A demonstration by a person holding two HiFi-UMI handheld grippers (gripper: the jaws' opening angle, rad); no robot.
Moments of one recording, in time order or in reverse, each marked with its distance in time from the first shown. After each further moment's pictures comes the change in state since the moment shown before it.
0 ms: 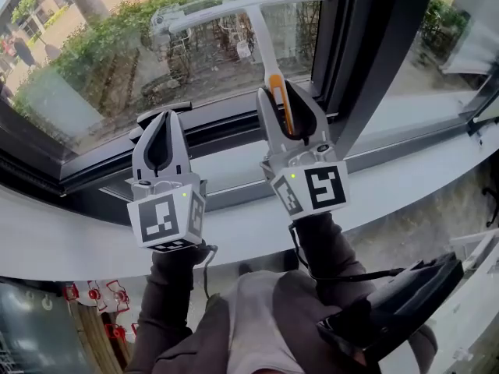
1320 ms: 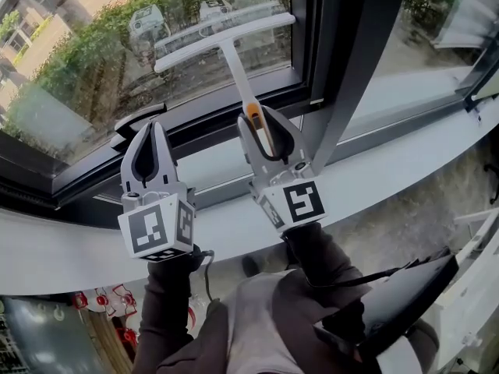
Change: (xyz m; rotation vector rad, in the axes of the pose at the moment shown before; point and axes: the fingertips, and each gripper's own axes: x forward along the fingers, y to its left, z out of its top) left arm 0.002 -0.016 -0.024 0.012 0.061 -0.011; right arm -0.040 -0.004 -0.067 0.062 0.099 -0.017
